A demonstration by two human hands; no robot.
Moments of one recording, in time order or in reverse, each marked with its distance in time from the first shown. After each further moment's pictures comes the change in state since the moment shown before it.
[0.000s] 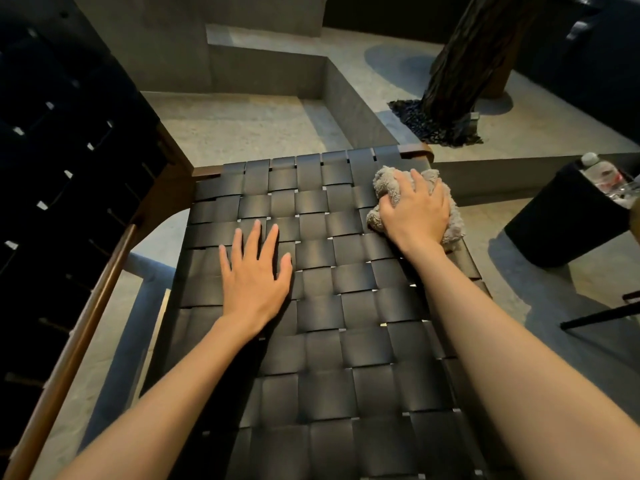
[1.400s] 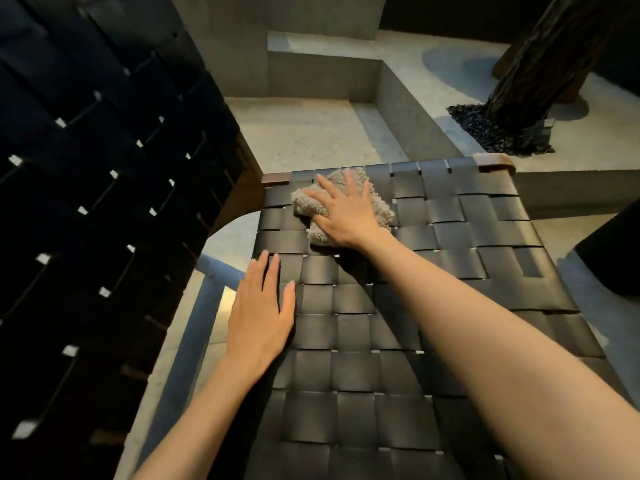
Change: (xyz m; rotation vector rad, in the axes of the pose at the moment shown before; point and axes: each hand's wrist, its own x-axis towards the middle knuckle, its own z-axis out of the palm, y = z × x) left_hand -0.033 -0.075 -0.029 -0.184 0.041 -0.143; right_hand -0.001 -0.170 0.054 -0.024 -0.336 -0.688
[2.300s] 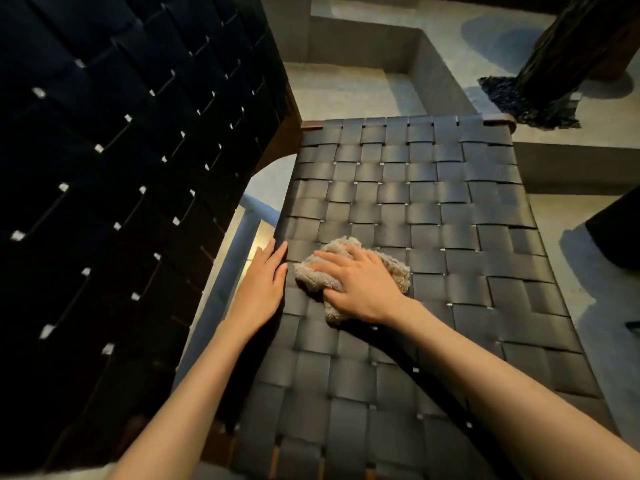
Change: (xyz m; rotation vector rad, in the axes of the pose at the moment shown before) left_hand -0.138 -0.021 -0.047 -0.119 -0.169 -0.106; right_hand -0.253 -0.090 0.006 0.129 -0.213 -0.255
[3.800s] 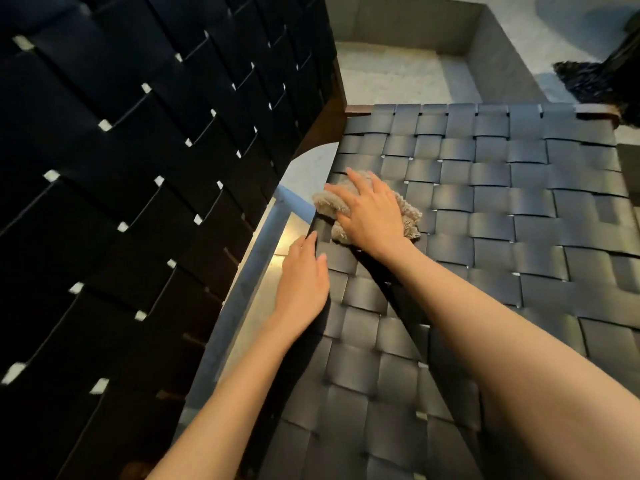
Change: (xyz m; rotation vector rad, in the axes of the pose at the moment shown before) left_hand 0.027 0.019 0.006 -0.082 0.119 -0.119; right_hand 0.146 0.029 0.005 -0.093 0.344 0.104
